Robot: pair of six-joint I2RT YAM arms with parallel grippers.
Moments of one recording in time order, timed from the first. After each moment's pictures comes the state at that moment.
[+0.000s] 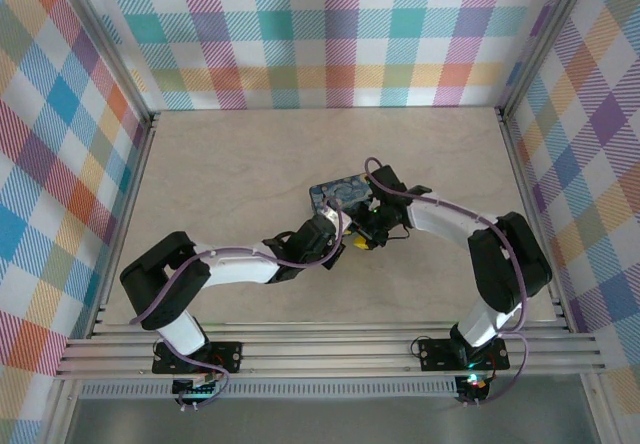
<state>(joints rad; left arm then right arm) -0.95 1.64 0.78 0.16 -0.21 -0.13 0.55 1.65 1.01 -0.50 -0.48 1.07</state>
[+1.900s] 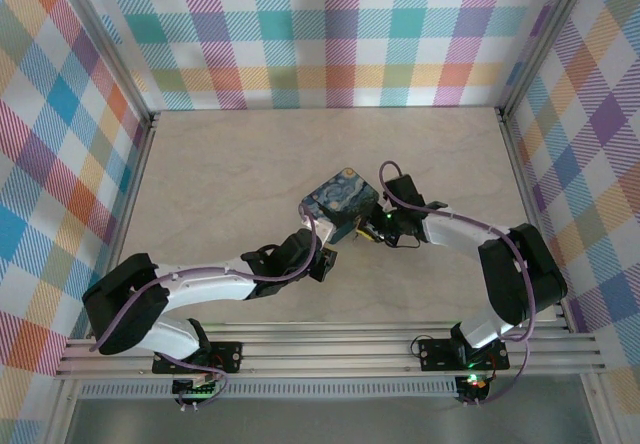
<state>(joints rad) -1.00 1.41 0.65 0.07 -0.22 -0.38 0.48 1.56 0.82 -0.23 -0.40 0.99</state>
